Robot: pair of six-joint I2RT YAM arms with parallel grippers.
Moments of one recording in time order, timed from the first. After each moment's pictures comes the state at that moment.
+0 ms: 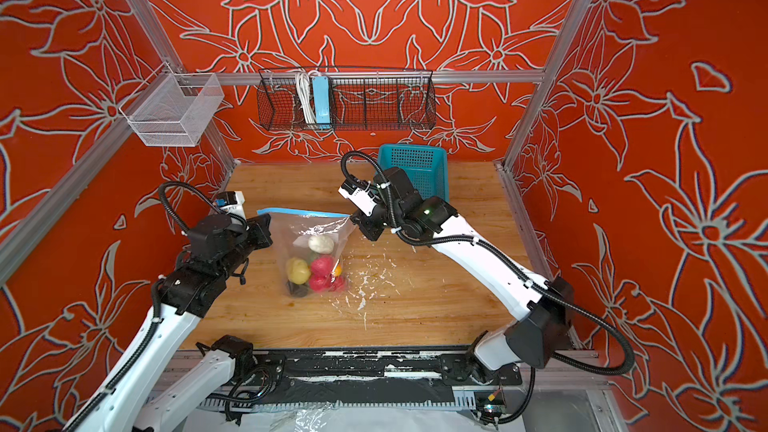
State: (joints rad) left arm -0.21 0.81 0.85 -0.43 -0.13 -0.45; right arm 0.71 1.51 1.50 -0.66 -0.24 -0.17
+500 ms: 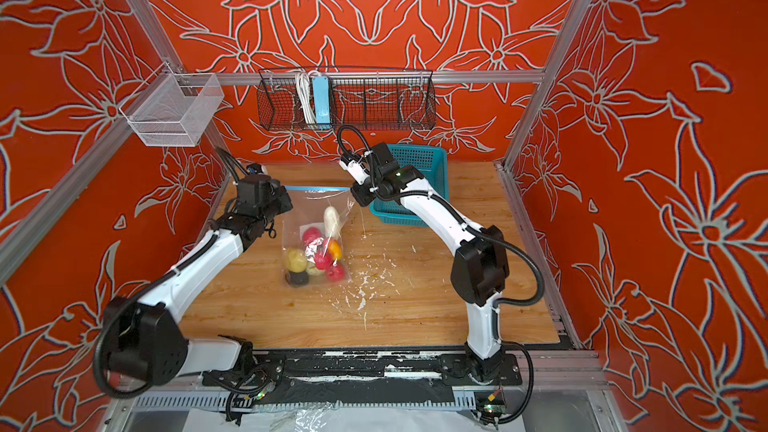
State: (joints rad) left arm -0.14 1.42 1.10 -0.23 -0.23 -0.46; right arm 0.56 1.99 1.91 -0.68 -0.22 -0.18
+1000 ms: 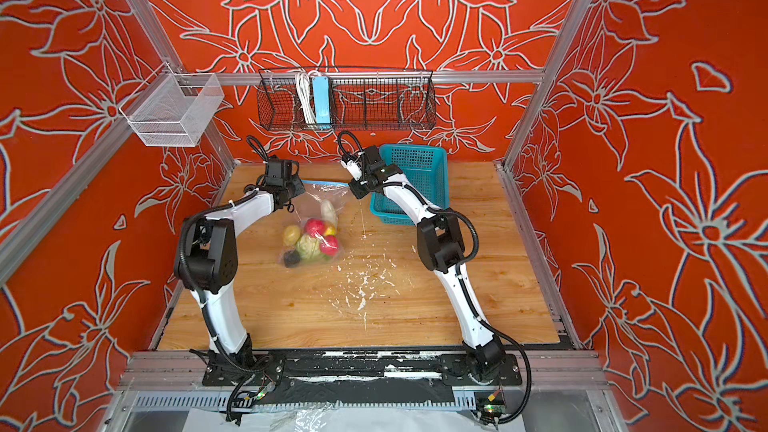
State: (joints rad) left arm -0.07 2.00 1.46 -0.18 -0.23 -0.51; right arm 0.50 2.49 2.33 -0.63 -0.21 -0.18
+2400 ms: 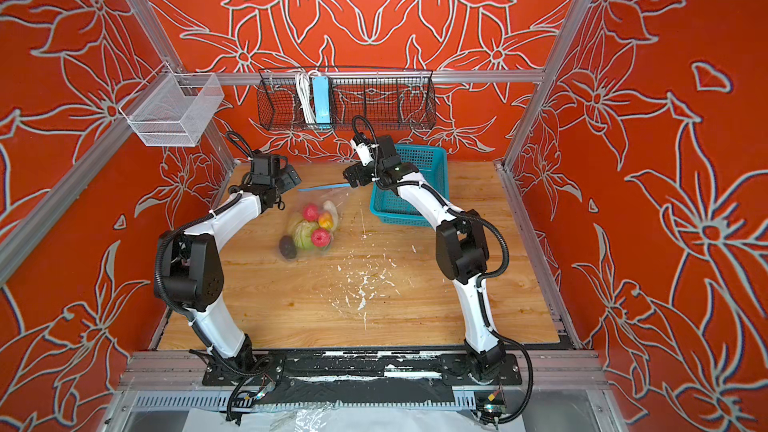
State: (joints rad) left arm -0.06 1.76 1.34 -0.22 -0.28 -0.55; right arm 0.47 2.15 1.97 -0.34 -0.25 -0.01
